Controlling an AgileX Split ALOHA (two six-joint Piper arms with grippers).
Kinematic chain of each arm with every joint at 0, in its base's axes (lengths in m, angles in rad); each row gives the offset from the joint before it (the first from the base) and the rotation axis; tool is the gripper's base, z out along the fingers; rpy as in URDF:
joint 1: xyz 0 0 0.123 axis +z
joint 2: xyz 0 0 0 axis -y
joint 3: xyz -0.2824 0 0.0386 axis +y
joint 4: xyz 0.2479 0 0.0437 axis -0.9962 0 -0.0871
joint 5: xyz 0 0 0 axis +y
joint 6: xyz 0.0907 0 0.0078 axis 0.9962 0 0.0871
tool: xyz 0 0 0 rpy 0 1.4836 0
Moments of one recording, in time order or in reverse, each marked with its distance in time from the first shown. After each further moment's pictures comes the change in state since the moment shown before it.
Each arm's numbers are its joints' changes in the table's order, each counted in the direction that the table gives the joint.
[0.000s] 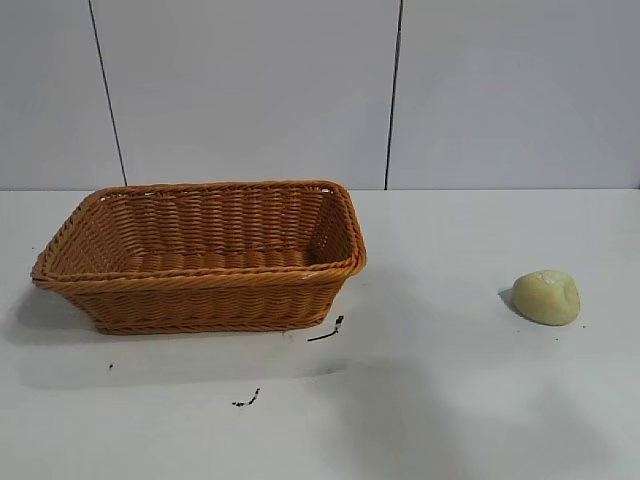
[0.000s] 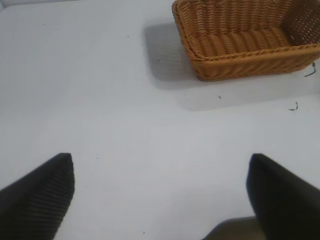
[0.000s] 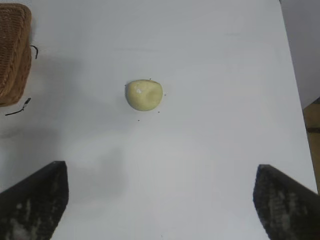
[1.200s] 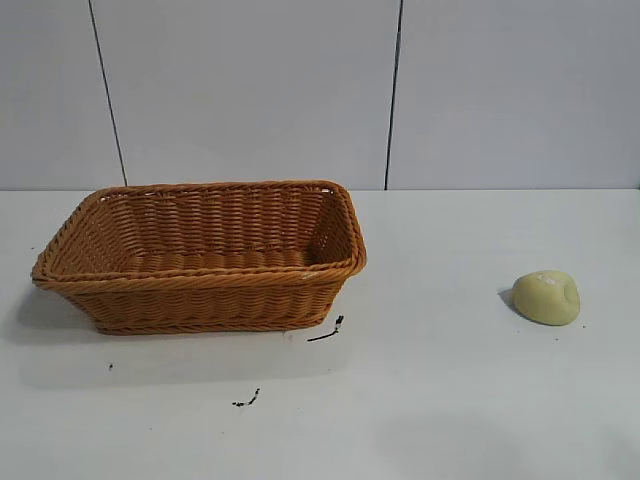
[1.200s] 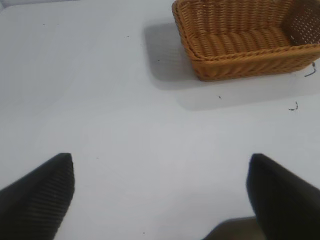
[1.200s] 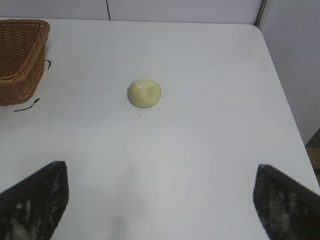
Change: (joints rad) left arm 0.000 0.000 0.000 0.000 0.000 0.000; right arm 0.000 0.838 0.397 0.007 0.090 0.000
